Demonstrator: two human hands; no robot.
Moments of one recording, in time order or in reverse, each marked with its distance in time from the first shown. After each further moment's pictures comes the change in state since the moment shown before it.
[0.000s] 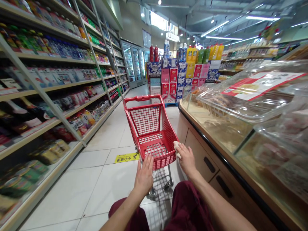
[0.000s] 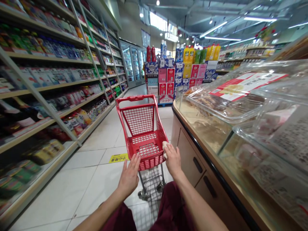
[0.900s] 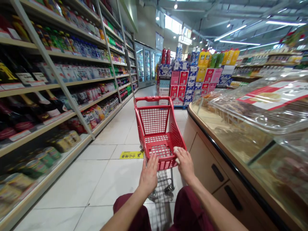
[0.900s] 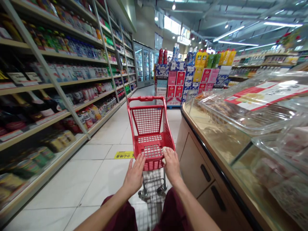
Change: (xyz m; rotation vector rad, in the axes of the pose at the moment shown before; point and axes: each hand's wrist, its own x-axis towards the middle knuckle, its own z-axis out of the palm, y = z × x) left_hand -0.007 -0.007 -0.005 -0.029 0.013 -0.009; right_hand 0.001 -0.021 0.022 0.026 -0.044 -0.094
